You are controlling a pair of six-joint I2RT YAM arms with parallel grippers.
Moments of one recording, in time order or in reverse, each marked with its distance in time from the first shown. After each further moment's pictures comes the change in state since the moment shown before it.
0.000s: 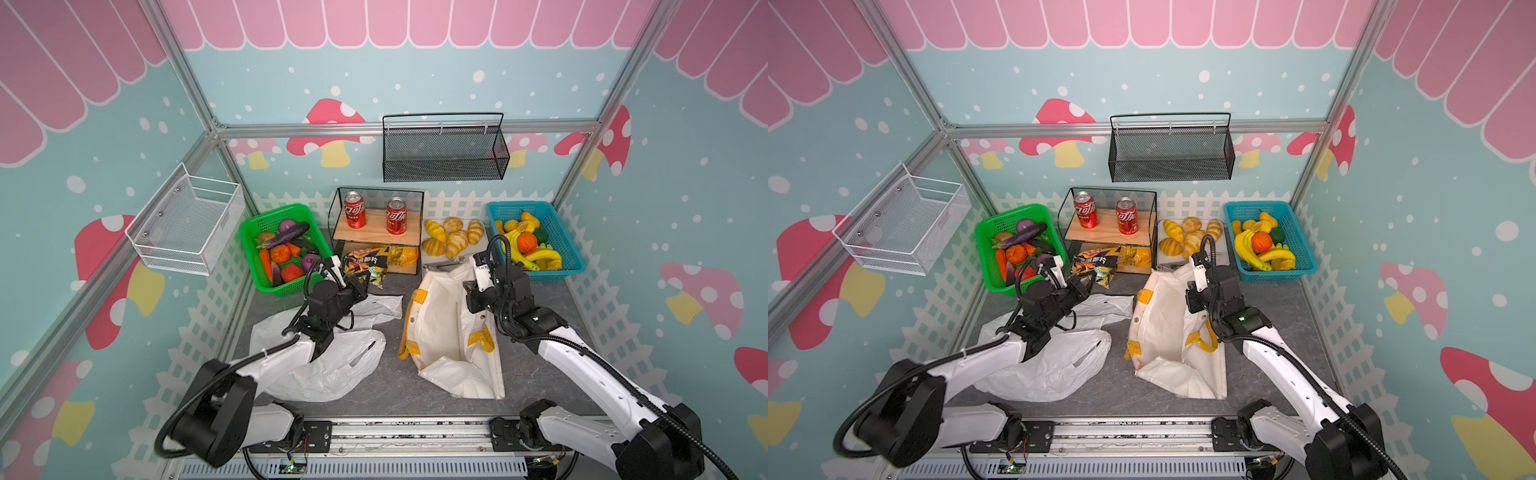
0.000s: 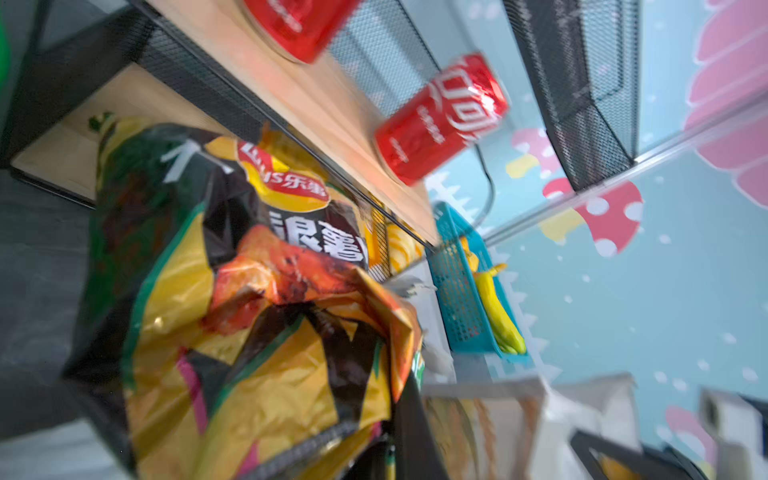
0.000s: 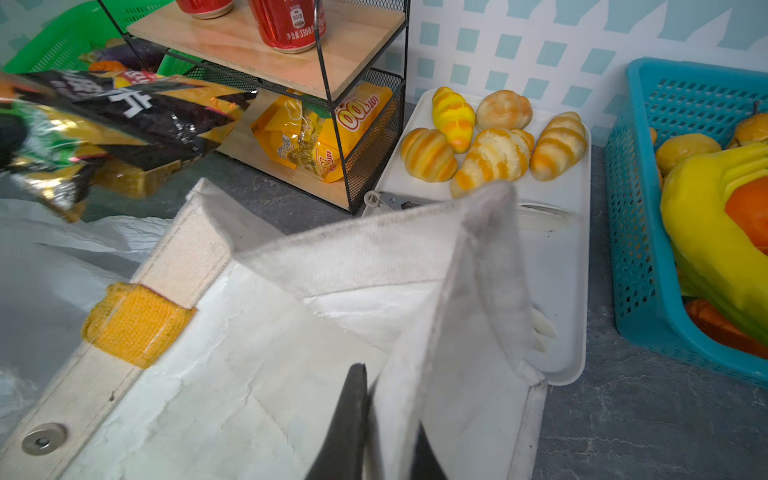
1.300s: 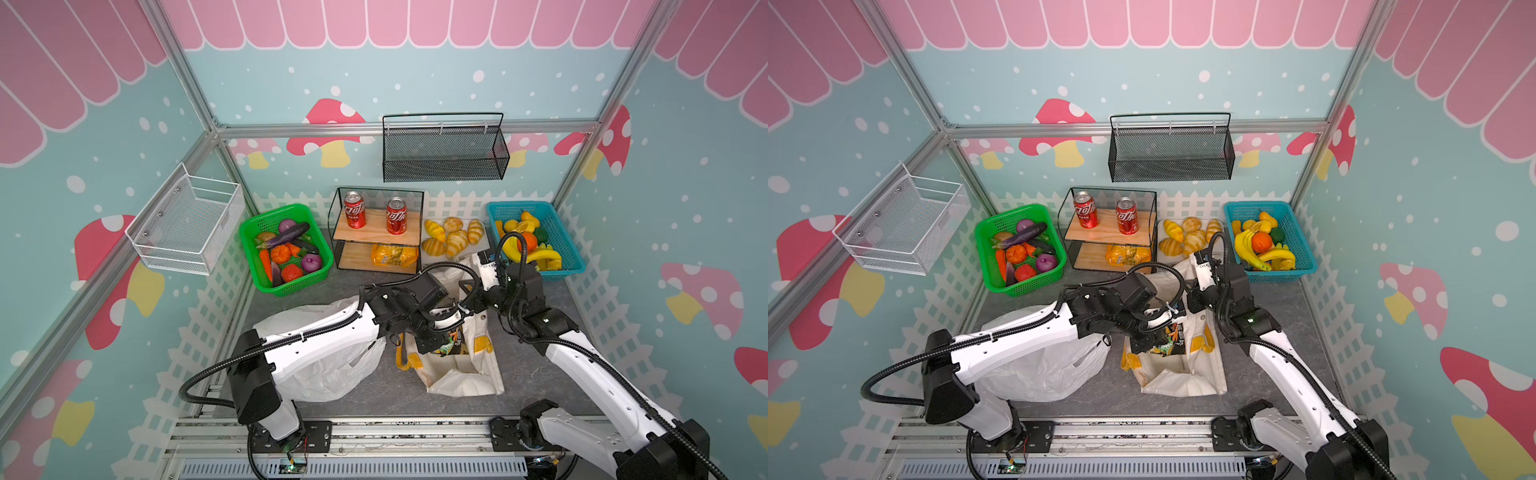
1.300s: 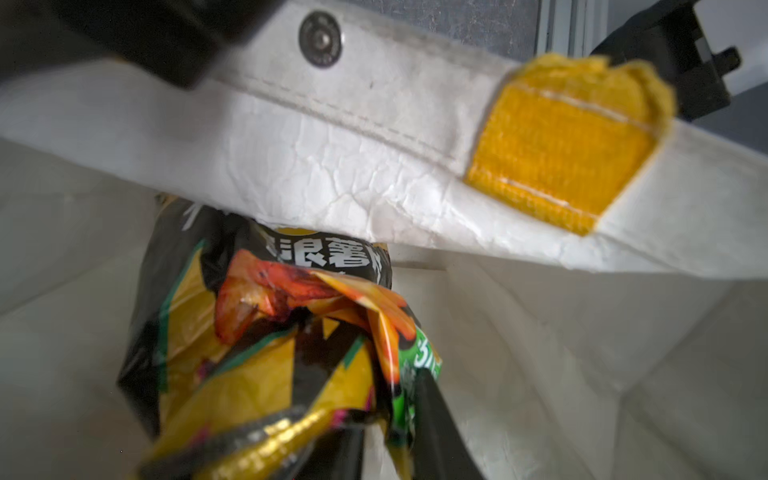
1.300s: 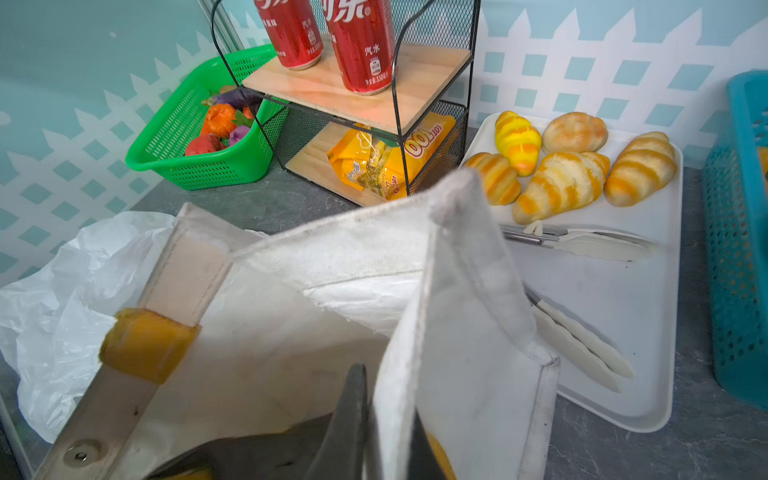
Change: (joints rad) left arm -0.517 0.475 0.922 -1.262 0.212 1.077; right arm -0.060 -0.070 0.011 -0.006 -0.251 0.037
